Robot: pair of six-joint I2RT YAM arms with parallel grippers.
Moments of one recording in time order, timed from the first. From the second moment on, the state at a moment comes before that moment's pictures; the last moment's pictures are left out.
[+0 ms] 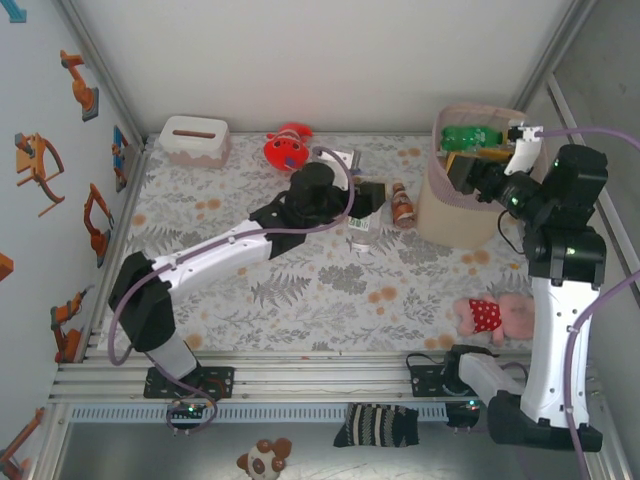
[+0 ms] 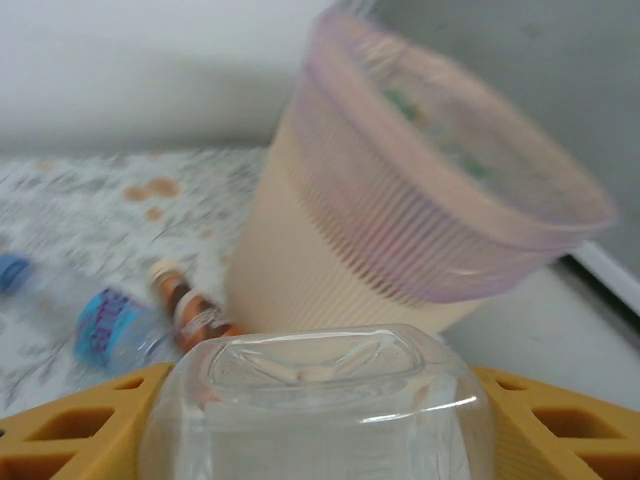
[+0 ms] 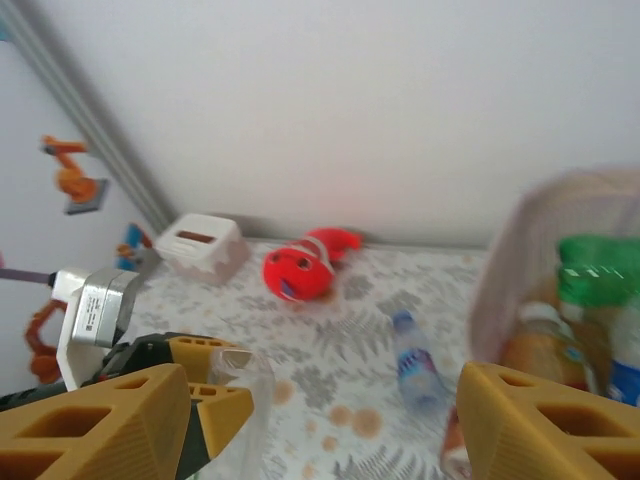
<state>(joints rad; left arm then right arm) -0.95 1.63 1.36 0.07 0.03 -0.45 -0.10 0.99 1.49 -0.72 -0.64 0.17</state>
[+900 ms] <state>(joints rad) -0.94 1.34 1.28 0.56 0.63 -0.28 0.30 0.94 1.22 0.03 -1.07 0.38</state>
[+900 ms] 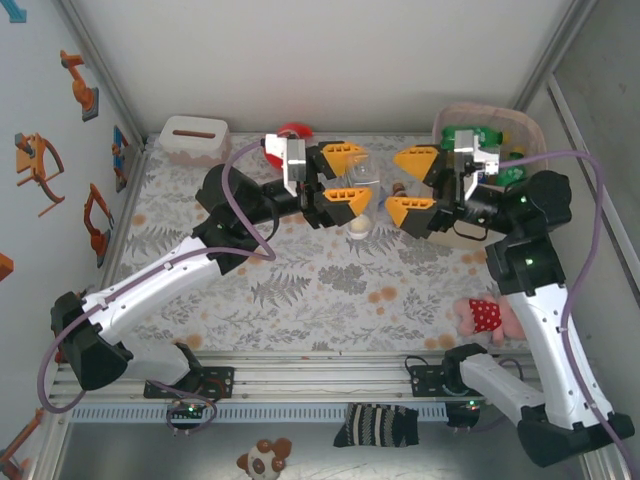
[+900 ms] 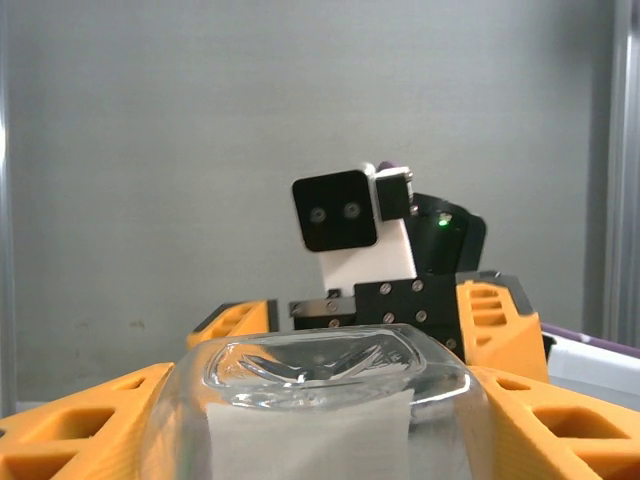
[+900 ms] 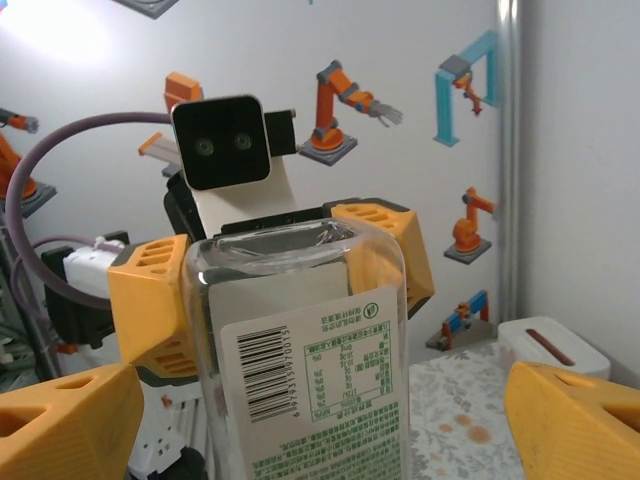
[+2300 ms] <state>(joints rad) -0.92 1.20 1.17 0.55 0.56 -0.25 0.49 1.04 1.45 -0.40 -0.76 0.02</state>
